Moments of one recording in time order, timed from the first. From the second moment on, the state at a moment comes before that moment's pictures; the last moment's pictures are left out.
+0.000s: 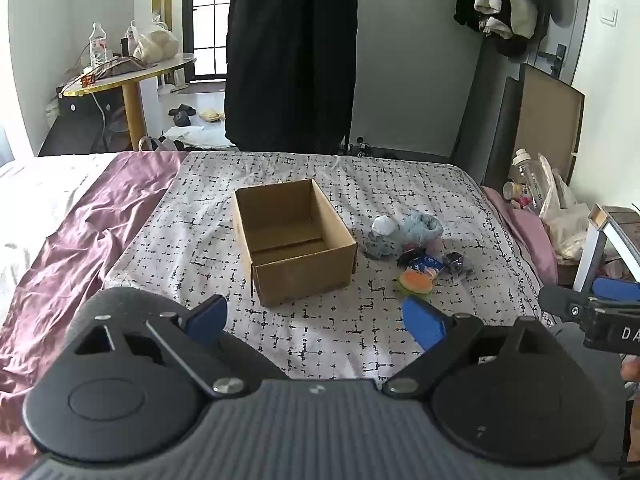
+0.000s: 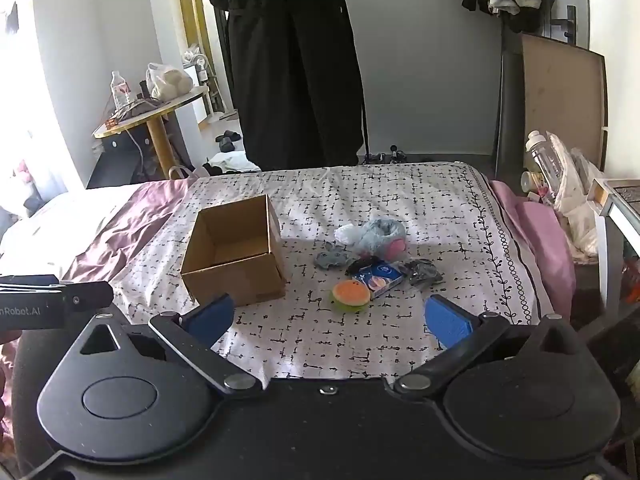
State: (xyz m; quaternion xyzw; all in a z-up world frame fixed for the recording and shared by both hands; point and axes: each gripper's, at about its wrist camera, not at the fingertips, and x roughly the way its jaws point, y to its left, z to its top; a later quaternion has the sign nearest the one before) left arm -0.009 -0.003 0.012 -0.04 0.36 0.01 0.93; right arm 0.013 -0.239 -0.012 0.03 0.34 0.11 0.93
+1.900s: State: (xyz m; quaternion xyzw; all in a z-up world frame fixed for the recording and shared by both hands) left arm -0.011 -0.005 0.018 -0.04 0.35 0.00 0.93; right arm 0.008 -0.237 -0.009 0.02 0.33 0.11 0.94
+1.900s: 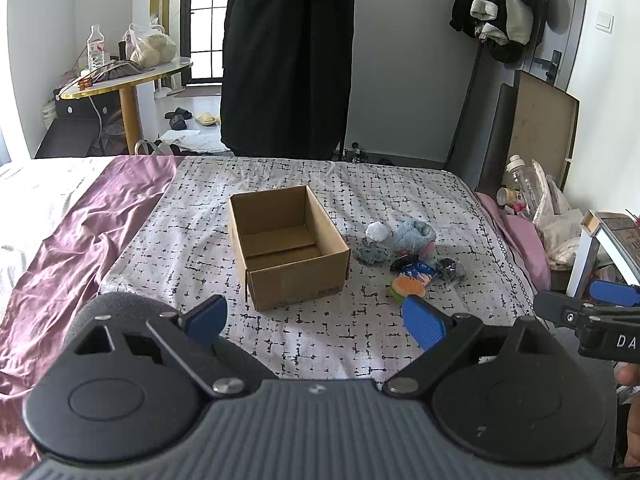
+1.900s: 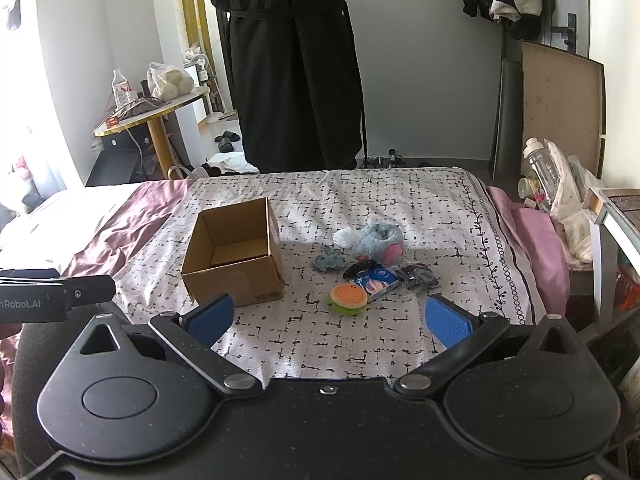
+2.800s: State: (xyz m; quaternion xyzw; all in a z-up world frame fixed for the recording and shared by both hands) left arm 0.022 -0.030 0.001 -0.03 0.35 -0.02 0.94; right arm 0.040 -0.268 -0.043 0.08 0.35 0.12 0.92
